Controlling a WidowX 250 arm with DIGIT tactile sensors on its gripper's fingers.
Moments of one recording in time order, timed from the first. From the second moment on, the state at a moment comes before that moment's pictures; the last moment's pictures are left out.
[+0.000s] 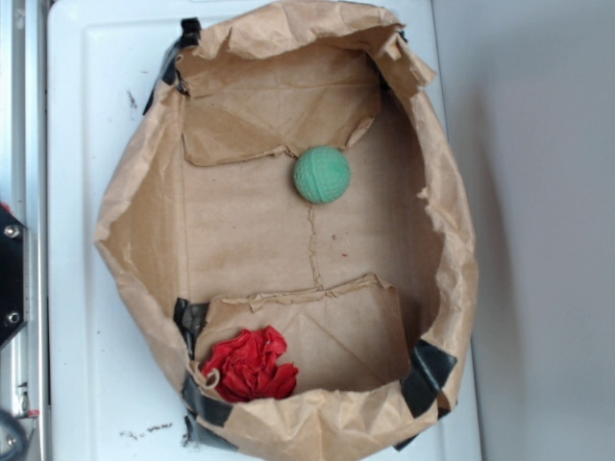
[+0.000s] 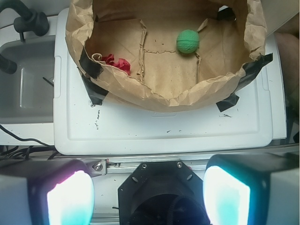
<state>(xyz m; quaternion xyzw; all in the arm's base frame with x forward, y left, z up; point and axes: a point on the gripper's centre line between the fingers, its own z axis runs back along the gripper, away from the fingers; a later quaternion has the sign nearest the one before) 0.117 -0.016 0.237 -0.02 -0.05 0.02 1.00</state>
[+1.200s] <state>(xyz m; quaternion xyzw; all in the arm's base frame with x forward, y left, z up) 0.237 -0.010 0.144 -0.09 0.04 0.31 0.95</state>
